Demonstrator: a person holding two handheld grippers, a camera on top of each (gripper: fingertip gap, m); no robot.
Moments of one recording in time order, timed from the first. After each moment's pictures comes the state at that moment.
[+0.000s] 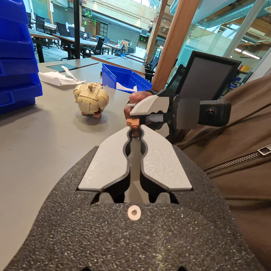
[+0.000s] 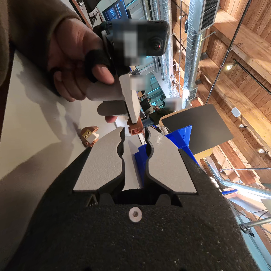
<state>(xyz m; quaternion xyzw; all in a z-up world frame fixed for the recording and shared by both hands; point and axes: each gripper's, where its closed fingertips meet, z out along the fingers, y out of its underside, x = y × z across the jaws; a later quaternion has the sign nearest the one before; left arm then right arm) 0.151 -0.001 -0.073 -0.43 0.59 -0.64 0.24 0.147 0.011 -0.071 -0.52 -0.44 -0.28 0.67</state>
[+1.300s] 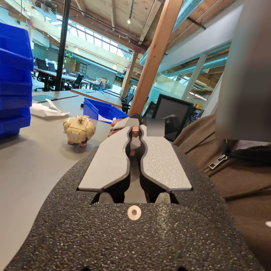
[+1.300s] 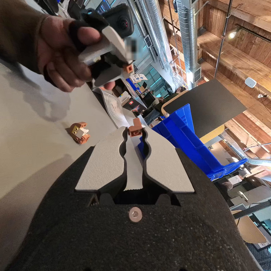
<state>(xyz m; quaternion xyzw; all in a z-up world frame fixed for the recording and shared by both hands) 0.131 0.019 -0.018 -0.36 0.50 -0.75 0.21 0.186 0.006 -0.056 -0.57 -0.37 -0.21 0.70</state>
